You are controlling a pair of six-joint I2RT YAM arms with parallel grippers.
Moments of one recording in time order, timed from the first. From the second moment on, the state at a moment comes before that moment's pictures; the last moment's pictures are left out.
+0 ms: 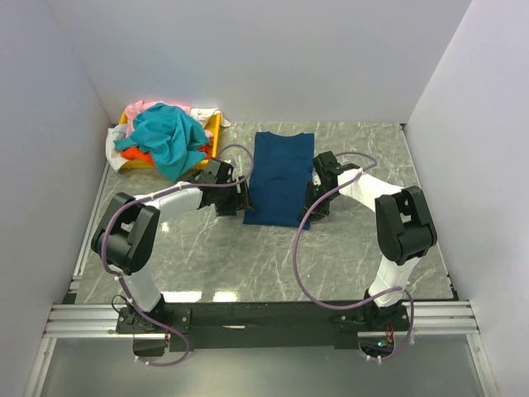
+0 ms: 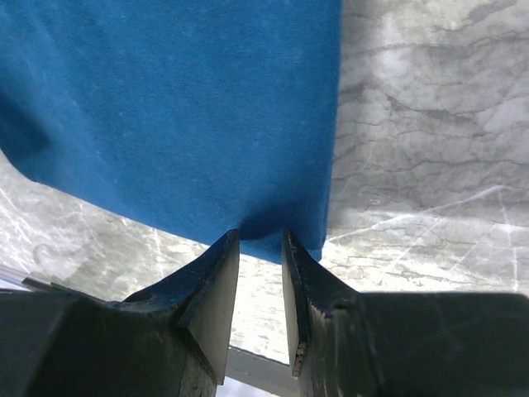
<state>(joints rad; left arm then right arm) -0.48 1.75 1.06 -0.25 0.23 -0.65 0.33 1.80 1.17 -0.66 -0.27 0.60</state>
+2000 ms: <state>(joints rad) -0.49 1.83 1.08 -0.27 0.26 -0.65 0.35 1.85 1.15 -0.71 -0.23 0.59</state>
